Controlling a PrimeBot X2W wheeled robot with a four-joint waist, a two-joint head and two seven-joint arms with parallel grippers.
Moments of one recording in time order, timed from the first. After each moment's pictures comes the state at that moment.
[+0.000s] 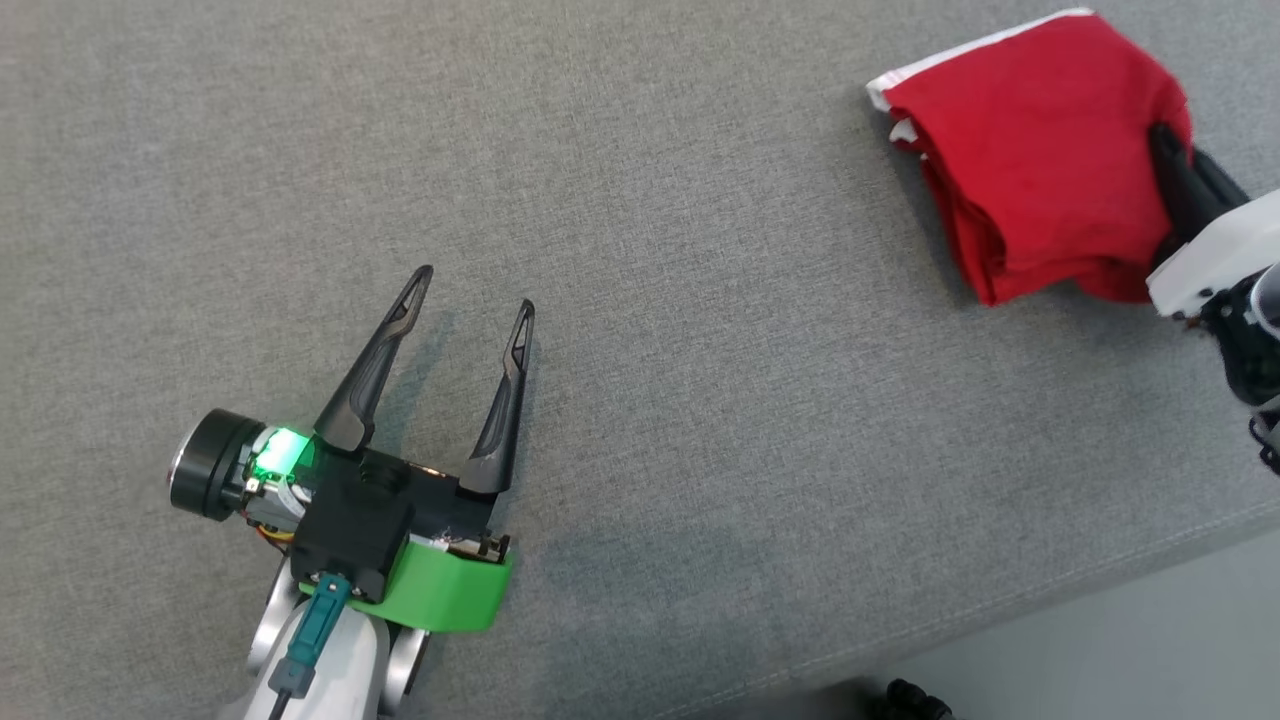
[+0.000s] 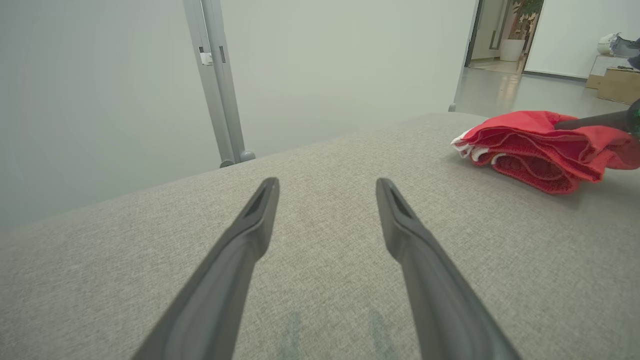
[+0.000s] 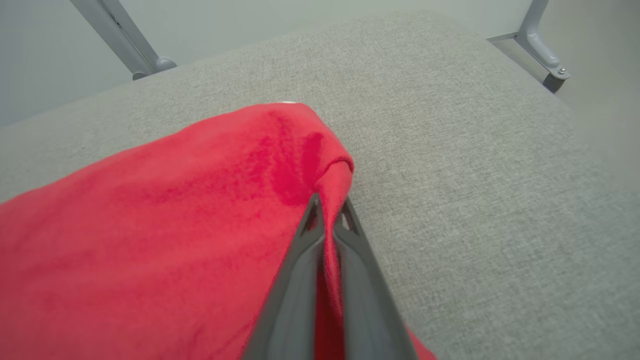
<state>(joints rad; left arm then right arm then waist) -0.22 0.13 -0.30 -0.10 0.02 -0.08 -0.26 -0.86 -0.62 0.72 0.74 1.16 0.13 -0.23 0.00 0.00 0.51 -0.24</state>
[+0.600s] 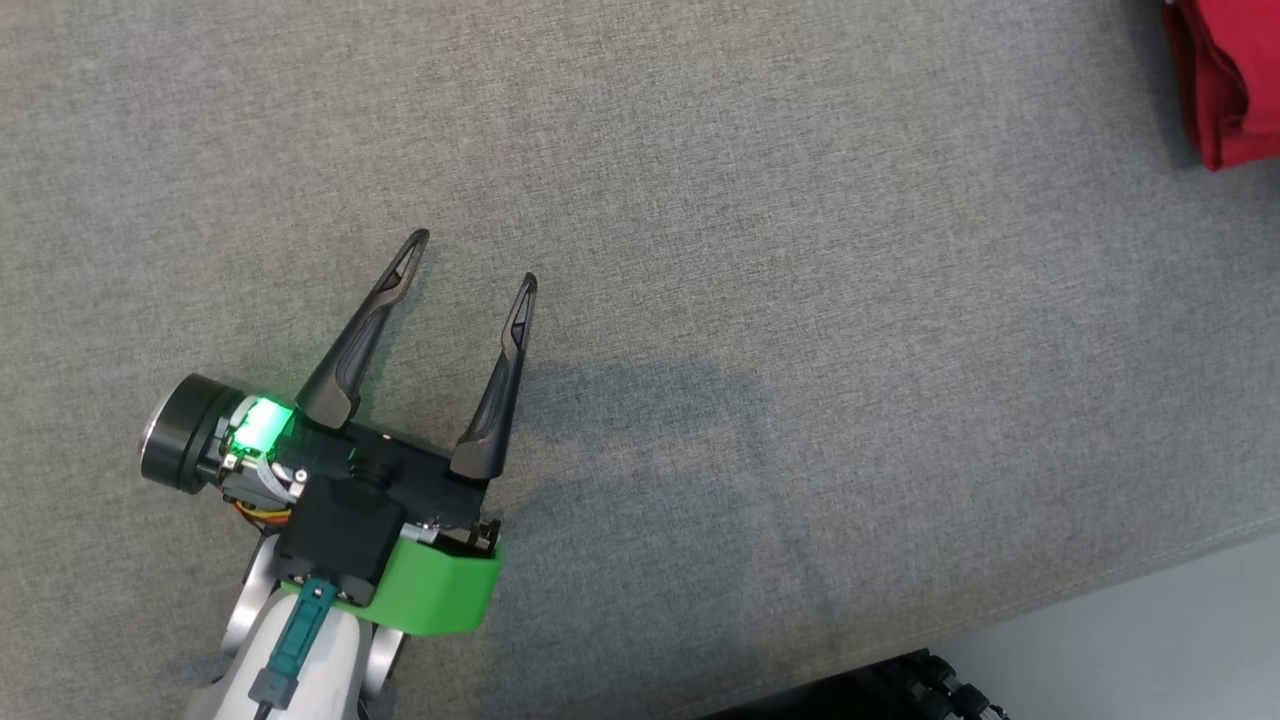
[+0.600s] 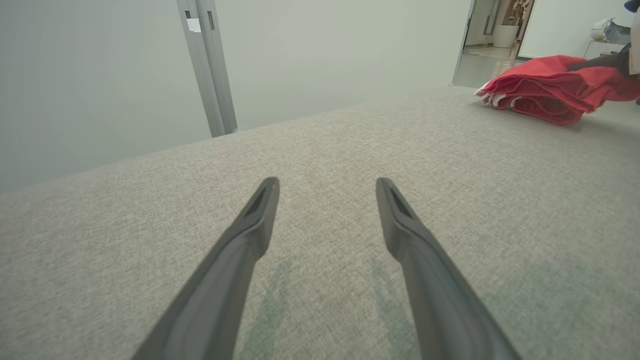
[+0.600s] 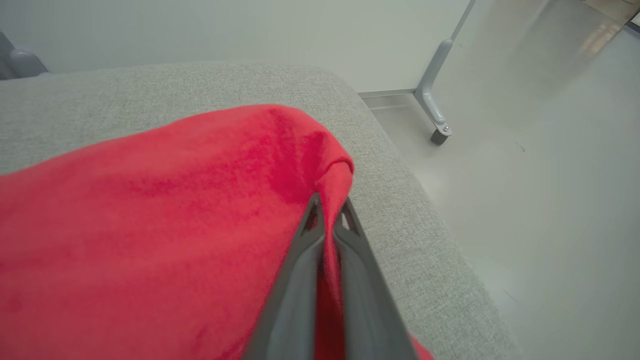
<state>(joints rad) -0.26 0.18 -0.32 -0.16 0.03 -0.08 -0.26 -1.02 -0.74 0.59 0.92 1.00 0.13 -0.26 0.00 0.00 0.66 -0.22</state>
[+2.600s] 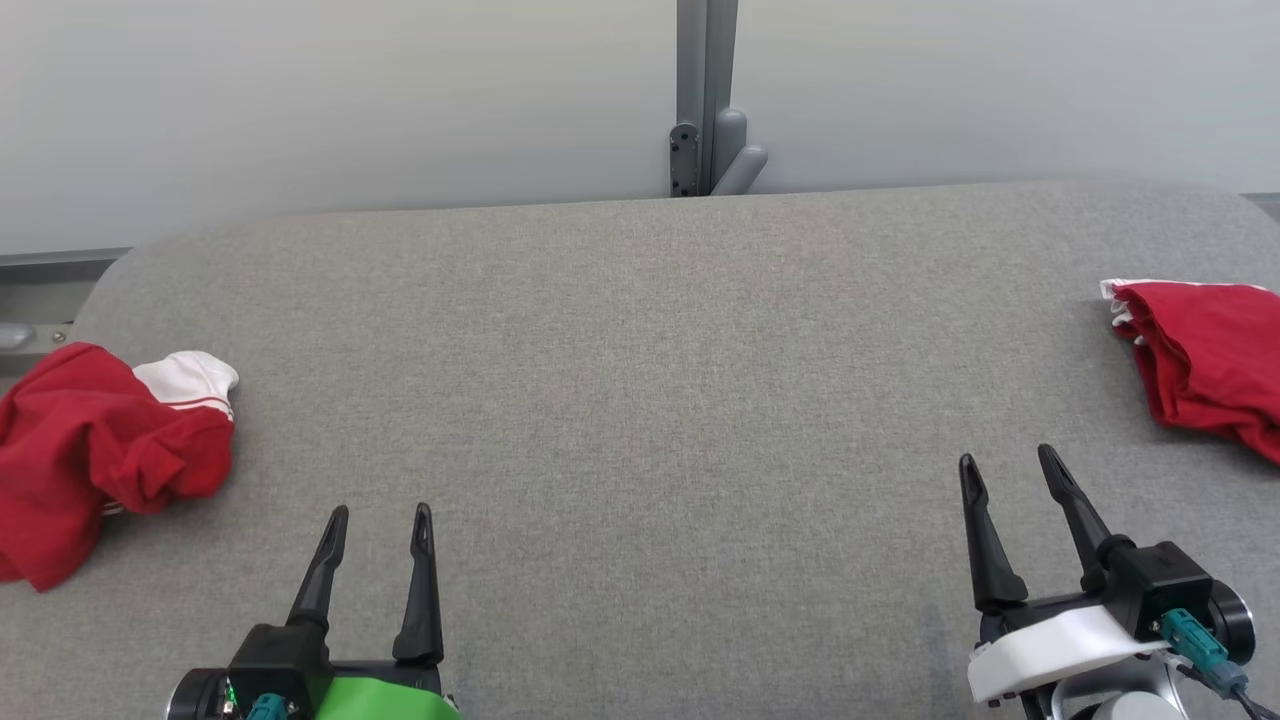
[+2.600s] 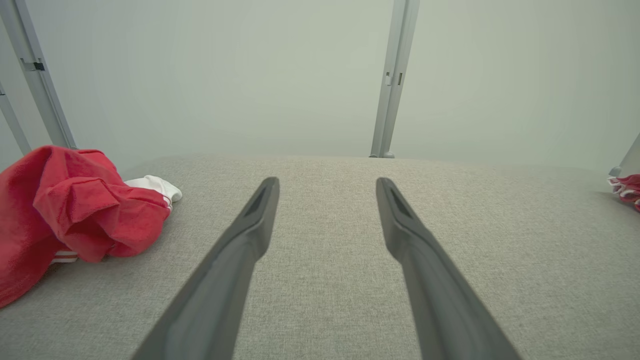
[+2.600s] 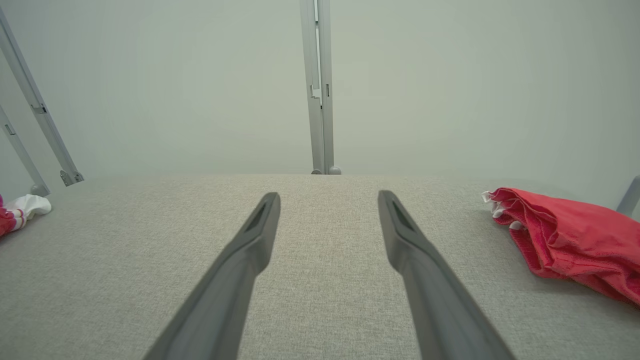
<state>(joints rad) 0.06 0.05 -0.13 0.10 -0.18 -0.03 -0.26 0.02 -0.06 0.02 0.09 0.10 0.13 -0.26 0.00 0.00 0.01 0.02</state>
